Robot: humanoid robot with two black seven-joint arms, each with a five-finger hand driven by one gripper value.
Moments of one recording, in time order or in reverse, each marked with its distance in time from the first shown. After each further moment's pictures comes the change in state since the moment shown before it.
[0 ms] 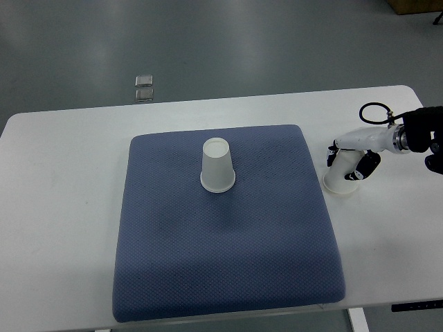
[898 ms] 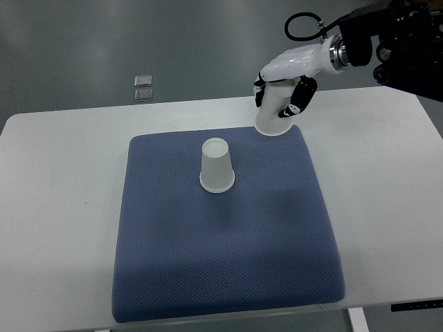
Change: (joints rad) left arm 0.000 0.000 0.000 0.000 0.000 0.000 0.000; right arm 0.457 0.165 0.003 0.142 0.058 0.195 0.014
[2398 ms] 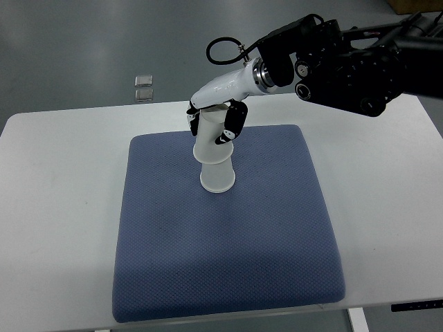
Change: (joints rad) left arm 0.000 0.000 0.001 0.000 0.000 0.000 0.000; right arm -0.018 0.266 0.002 -0.139 0.111 0.035 0.003
